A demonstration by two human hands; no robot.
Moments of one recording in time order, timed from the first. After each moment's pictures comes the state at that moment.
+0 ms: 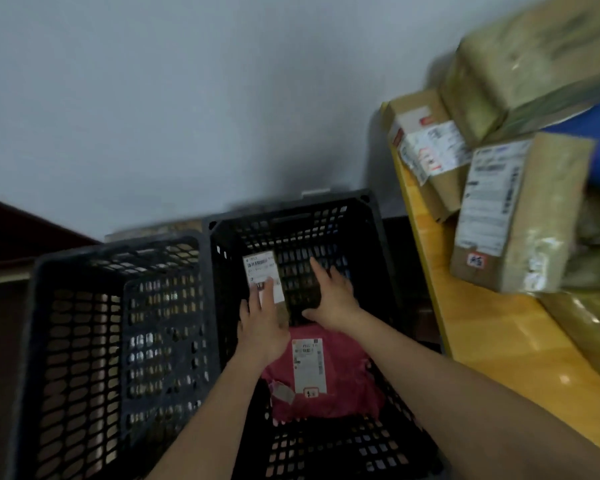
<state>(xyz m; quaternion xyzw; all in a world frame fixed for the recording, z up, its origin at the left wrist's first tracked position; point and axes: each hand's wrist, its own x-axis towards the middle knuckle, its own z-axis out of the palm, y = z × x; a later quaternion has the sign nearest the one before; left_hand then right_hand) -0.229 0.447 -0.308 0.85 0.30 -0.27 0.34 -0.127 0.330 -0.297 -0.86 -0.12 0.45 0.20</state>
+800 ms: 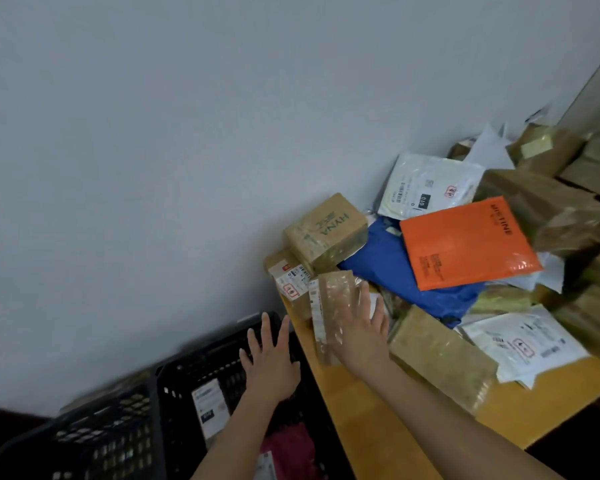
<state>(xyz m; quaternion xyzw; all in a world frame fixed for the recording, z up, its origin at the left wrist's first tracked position) -0.122 0.309 -0.094 0.95 0.13 -0.23 0.19 -0.069 0.154 -0.090 -0.98 -0.04 0.14 0.13</state>
